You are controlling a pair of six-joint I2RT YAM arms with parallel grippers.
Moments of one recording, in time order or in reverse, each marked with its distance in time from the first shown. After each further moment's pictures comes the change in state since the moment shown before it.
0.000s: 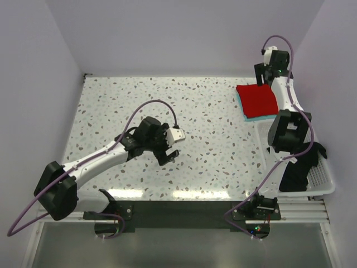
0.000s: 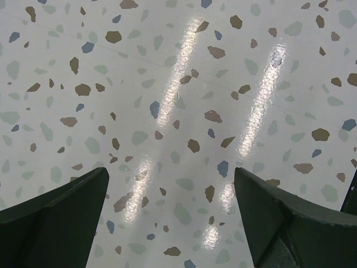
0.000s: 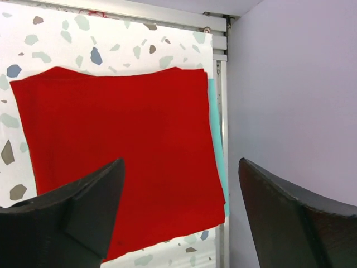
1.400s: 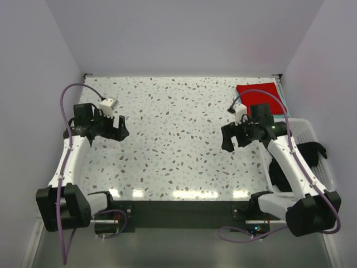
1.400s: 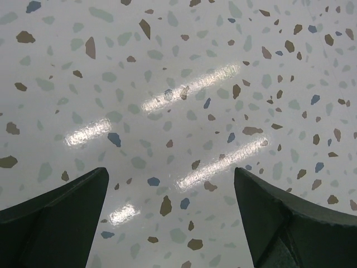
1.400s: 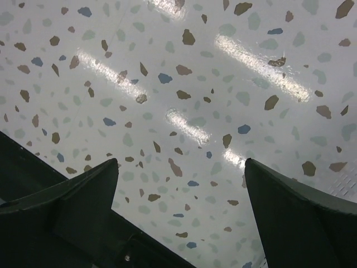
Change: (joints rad) left arm 0.844 -0.114 0.053 -0.218 0.215 -0.152; right arm 0.327 -0.992 -0.971 -0.398 -0.532 0.167
